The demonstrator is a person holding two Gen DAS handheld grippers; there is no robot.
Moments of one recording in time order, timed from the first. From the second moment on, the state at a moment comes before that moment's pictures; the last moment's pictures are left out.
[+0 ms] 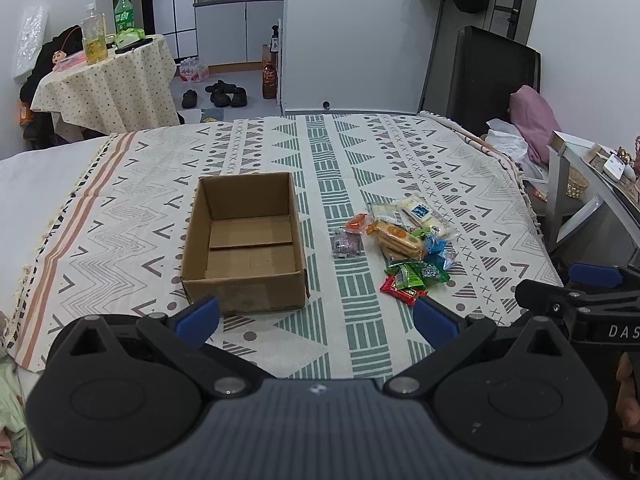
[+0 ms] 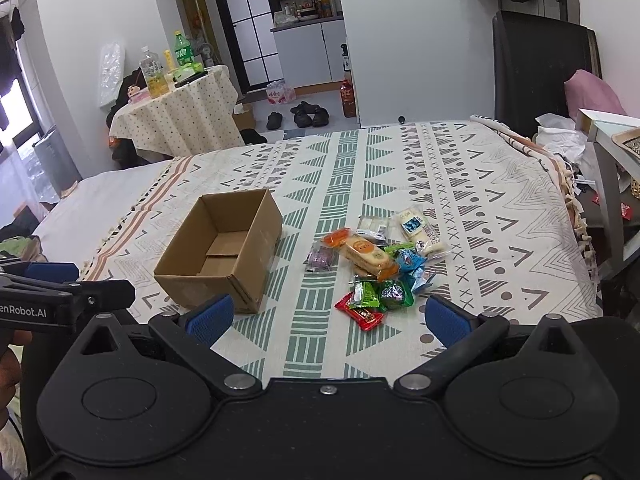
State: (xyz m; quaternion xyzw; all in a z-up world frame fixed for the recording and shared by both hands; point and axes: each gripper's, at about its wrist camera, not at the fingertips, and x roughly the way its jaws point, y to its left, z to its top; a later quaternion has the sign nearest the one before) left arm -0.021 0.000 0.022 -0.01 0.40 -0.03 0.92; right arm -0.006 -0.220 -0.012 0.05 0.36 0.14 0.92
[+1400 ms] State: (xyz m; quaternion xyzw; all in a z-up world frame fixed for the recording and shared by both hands) left arm -0.012 0.002 0.022 -0.01 0.40 -0.01 0.92; right arm 0.000 -0.221 -0.015 0.05 0.37 0.14 0.92
